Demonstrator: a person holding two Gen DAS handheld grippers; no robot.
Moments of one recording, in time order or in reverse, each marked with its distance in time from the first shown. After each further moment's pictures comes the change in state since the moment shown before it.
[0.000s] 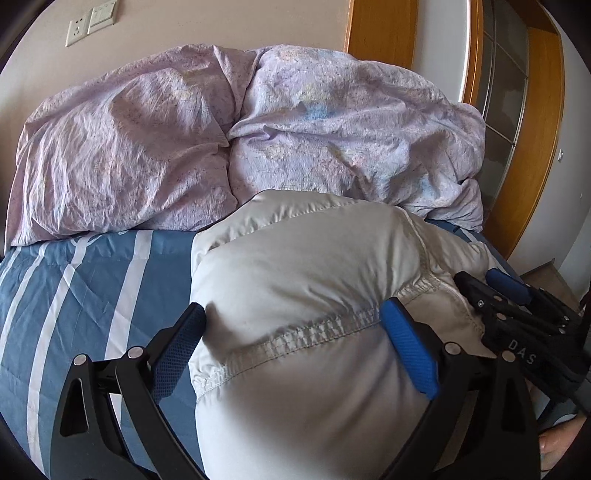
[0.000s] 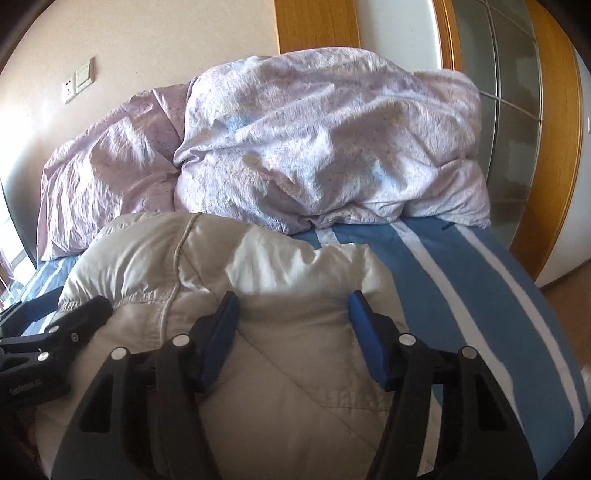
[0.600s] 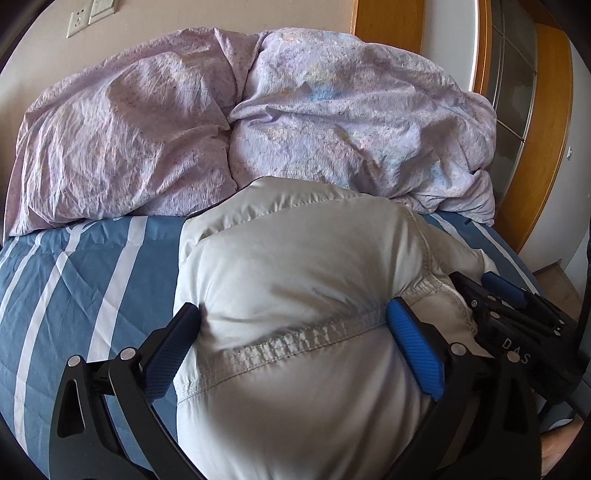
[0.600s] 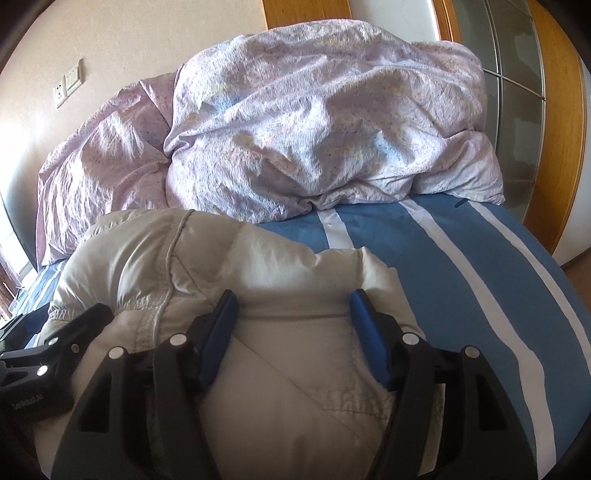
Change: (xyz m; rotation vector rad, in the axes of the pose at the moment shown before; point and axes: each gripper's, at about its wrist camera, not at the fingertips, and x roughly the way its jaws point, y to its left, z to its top) left arm 0.023 -0.004 -0.009 -0.008 0.019 0.036; right arm 0.035 -0.007 -0.012 0.041 0.043 0.027
